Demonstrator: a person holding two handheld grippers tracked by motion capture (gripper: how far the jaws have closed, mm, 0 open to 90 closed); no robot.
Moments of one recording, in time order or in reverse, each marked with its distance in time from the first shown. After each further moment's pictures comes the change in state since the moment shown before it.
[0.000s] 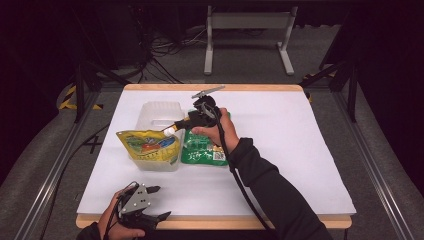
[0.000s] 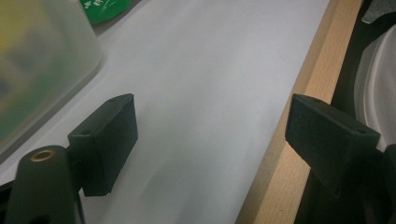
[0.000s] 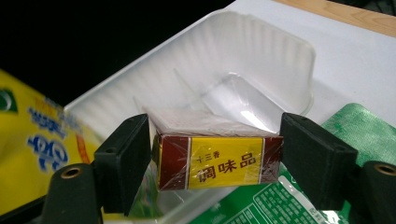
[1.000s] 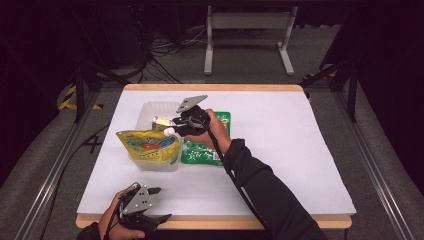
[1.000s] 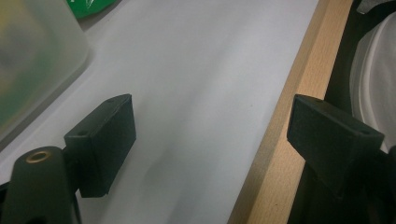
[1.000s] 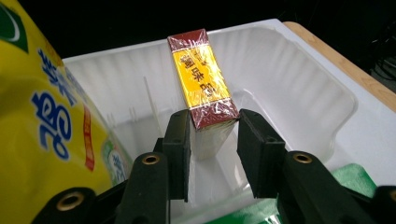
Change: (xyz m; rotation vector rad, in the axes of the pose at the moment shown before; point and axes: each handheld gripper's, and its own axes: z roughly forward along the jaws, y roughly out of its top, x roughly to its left) left arm -0.001 -0.001 0.001 0.013 -0.019 0.009; right arm 0.029 -0.002 0.024 -0.013 -0.045 -0.359
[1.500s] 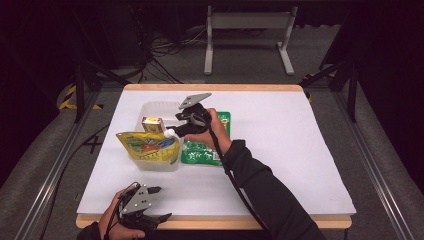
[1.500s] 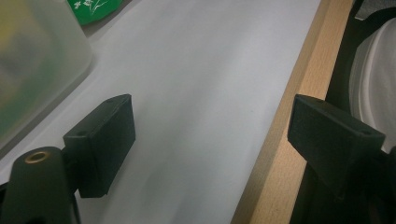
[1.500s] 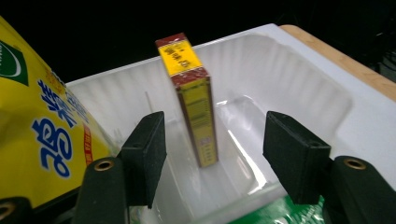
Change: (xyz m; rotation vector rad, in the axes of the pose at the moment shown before) left arm 0.000 0.001 0.000 -0.016 0.002 -0.002; right arm -0.006 -0.001 -0.008 -0.045 0.011 0.098
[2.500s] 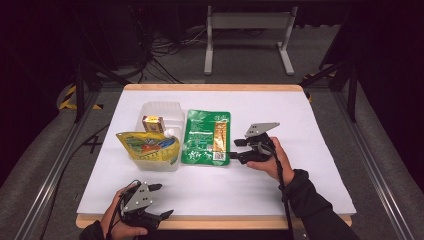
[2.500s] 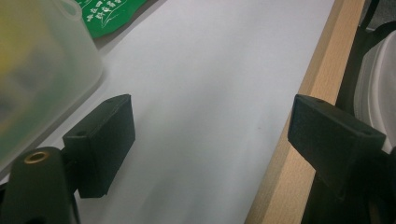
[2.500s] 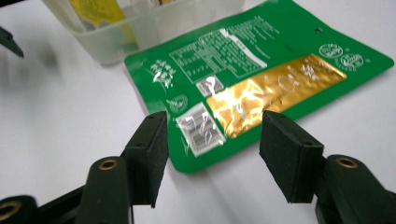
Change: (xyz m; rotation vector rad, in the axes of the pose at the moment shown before) left arm 0.001 0.006 0.001 -0.023 0.025 -0.009; right arm -0.016 -0.134 -0.131 0.096 -0.064 0.085
